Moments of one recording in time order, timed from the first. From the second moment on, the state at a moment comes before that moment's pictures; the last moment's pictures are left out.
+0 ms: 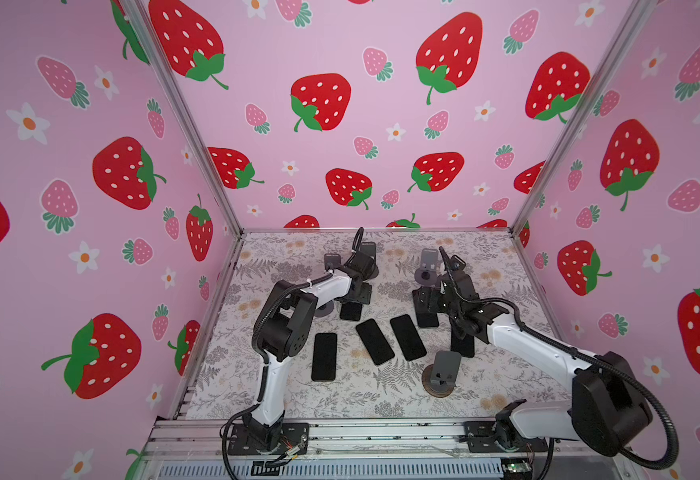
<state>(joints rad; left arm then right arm) -0.52 2.12 1.50 -0.57 -0.17 -0.34 0.61 1.34 0.82 -0.17 0.20 0.45</state>
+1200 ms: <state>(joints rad) -0.52 1.58 1.39 -0.59 -0.26 -0.31 0.61 1.27 0.85 -0.07 0.36 0.26</state>
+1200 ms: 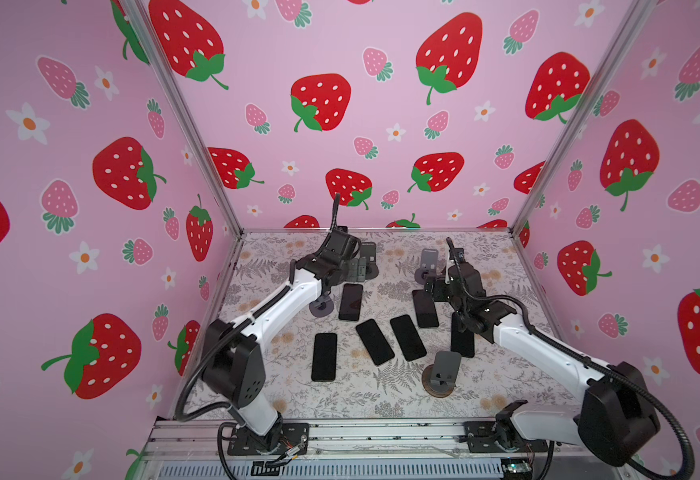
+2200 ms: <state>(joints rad) -0.13 1.02 0.32 0.28 -0.35 0.00 0.24 1.04 0.05 0.83 0.39 -0.04</state>
